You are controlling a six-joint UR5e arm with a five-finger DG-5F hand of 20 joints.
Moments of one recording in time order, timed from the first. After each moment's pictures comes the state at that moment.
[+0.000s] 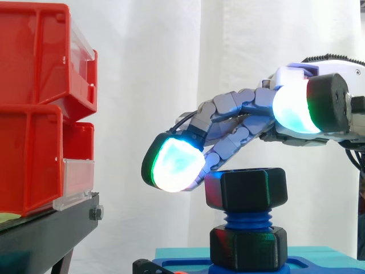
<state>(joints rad) 0.05 -2.23 -1.26 -2.65 -1.85 -1.36</state>
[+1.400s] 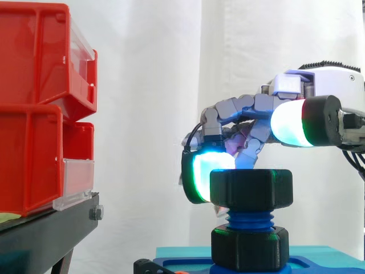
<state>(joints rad) 0.02 -2.23 -1.26 -2.65 -1.88 -1.37</state>
